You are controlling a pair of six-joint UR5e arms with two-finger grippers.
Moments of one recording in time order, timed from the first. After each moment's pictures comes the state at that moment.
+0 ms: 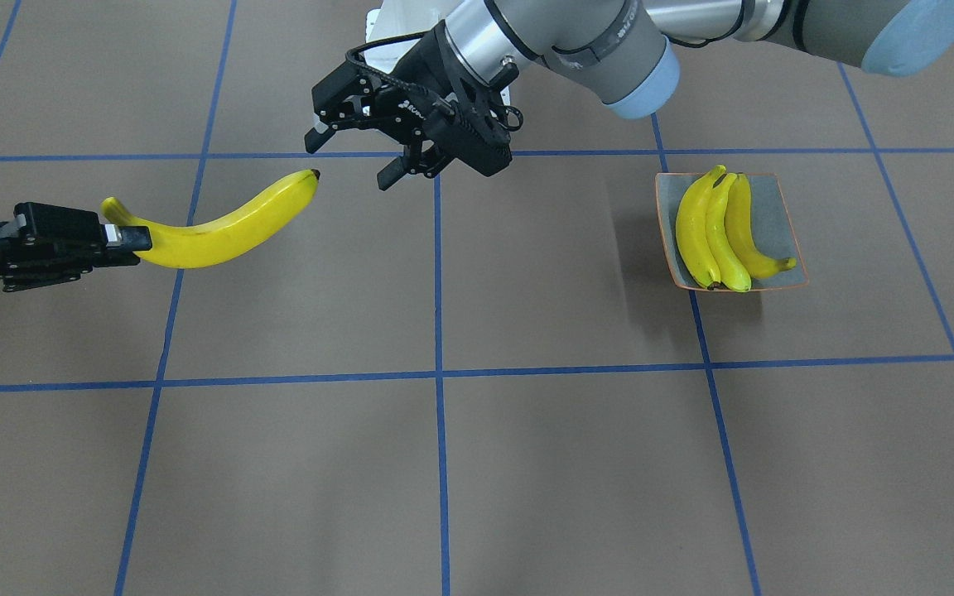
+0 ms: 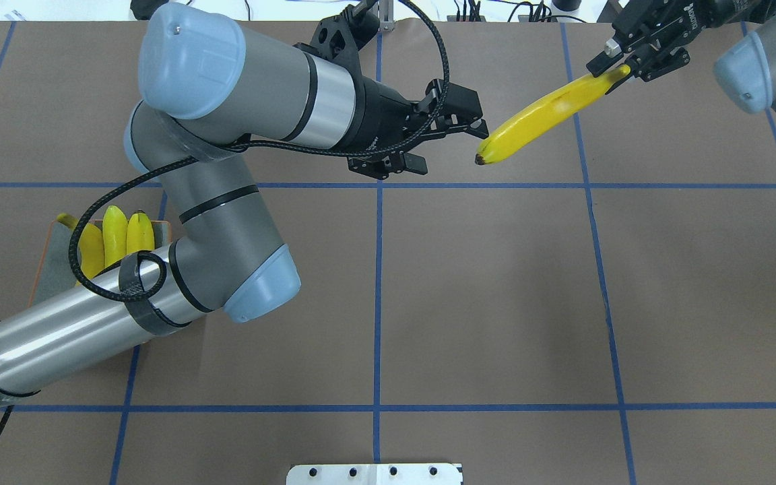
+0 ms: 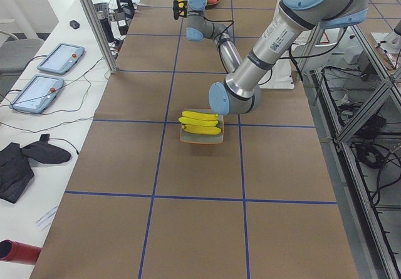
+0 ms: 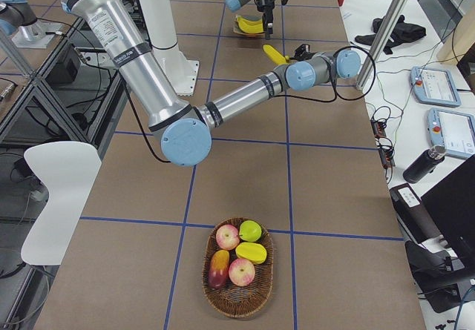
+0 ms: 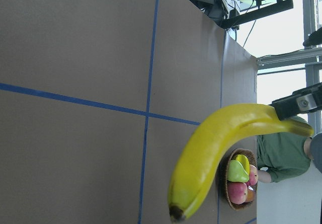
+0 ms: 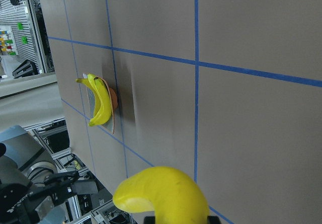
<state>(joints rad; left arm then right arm) -0.68 -2.40 -1.64 -2.32 -2.03 -1.63 1.21 -1.02 1.51 -1.72 3.23 0.35</state>
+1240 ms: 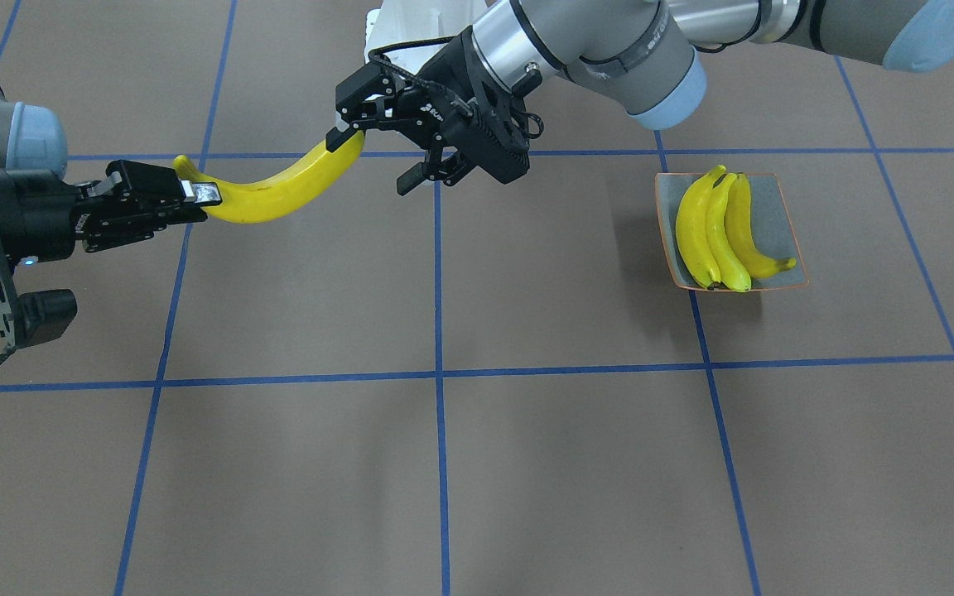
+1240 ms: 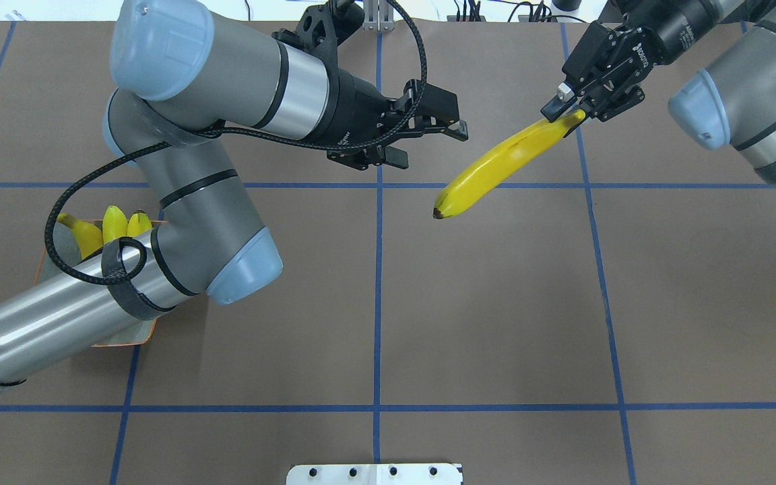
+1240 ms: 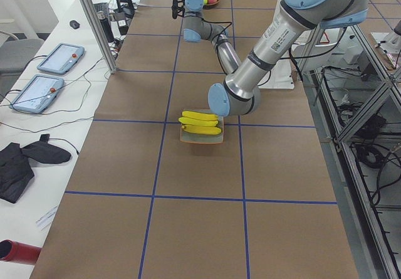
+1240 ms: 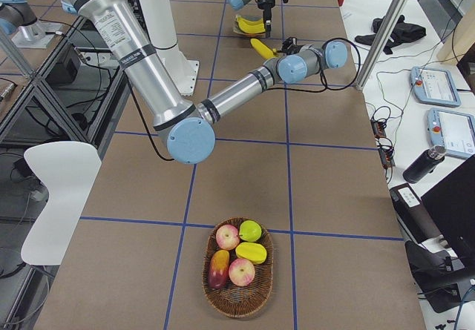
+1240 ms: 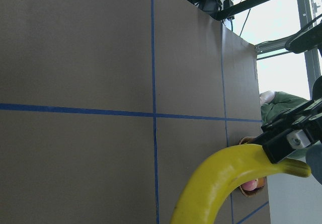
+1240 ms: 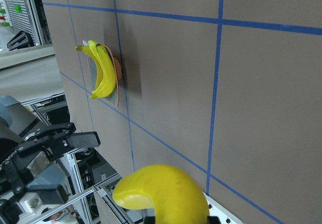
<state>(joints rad) -0.69 -2.39 -1.63 -2.35 -2.11 -1.56 1.13 -1.01 1.58 -1.72 3.23 0.40</state>
